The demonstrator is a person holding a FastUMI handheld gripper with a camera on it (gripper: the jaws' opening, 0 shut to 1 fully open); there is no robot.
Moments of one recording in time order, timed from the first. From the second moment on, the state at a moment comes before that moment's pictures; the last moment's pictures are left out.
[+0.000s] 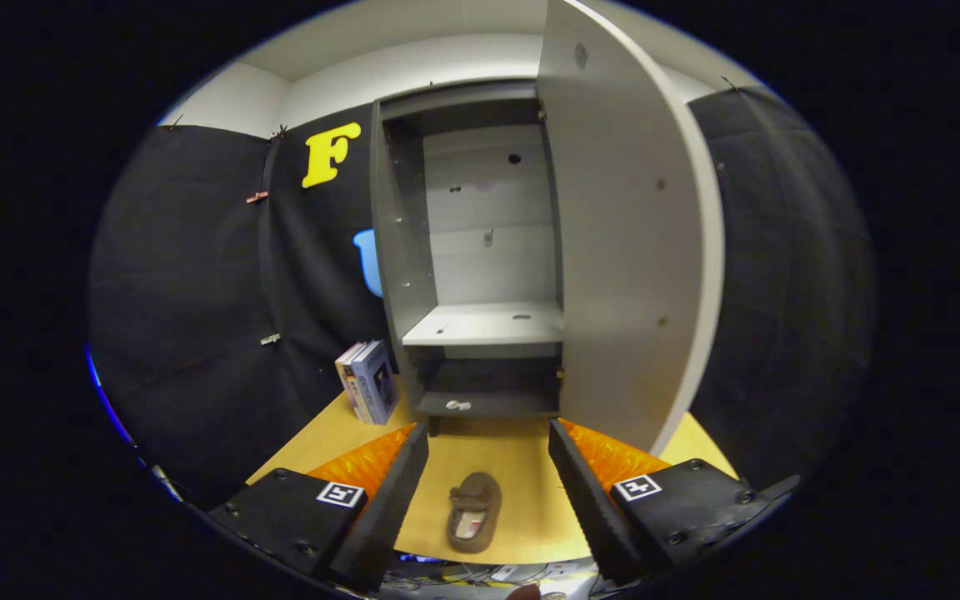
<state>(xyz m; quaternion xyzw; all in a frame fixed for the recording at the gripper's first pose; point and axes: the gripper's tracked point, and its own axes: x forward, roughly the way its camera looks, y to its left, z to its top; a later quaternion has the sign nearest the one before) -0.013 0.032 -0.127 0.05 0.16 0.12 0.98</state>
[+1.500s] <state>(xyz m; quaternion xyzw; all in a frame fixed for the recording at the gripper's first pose) 0.102 0.118 -0.472 0.02 0.36 0.06 0.93</state>
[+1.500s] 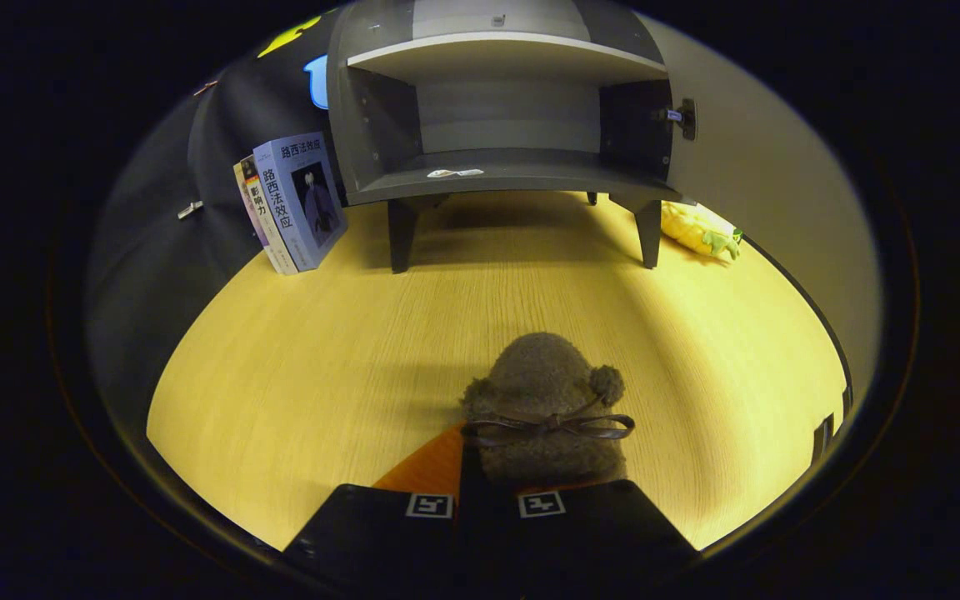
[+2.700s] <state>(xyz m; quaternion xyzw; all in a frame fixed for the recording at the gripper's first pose) 0.215 0.104 -0.113 0.06 0.26 0.07 0.96</state>
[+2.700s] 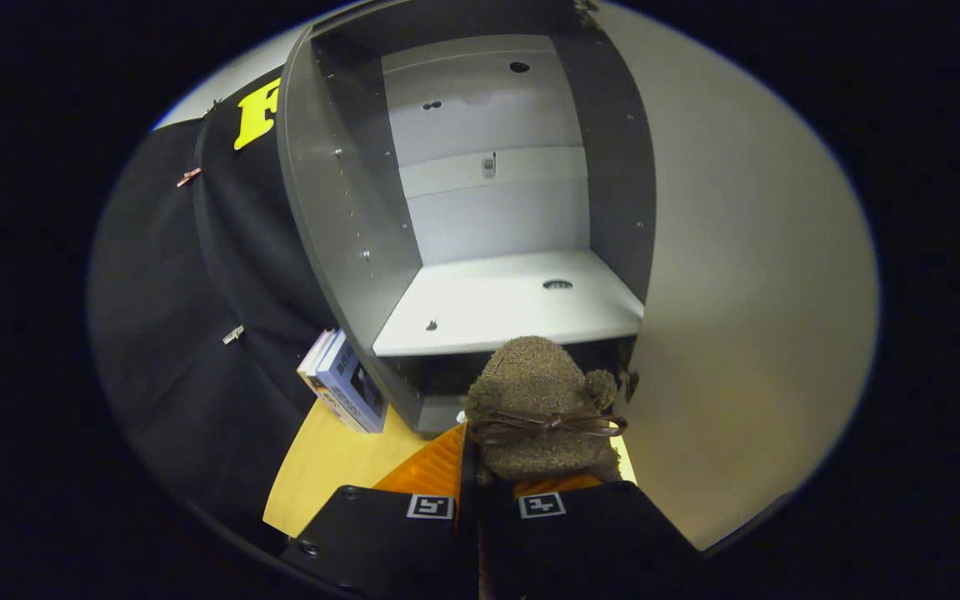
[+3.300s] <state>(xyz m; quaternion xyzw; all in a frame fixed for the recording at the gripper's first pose) 0.406 0.142 -0.099 0.04 0.25 0.05 0.97</state>
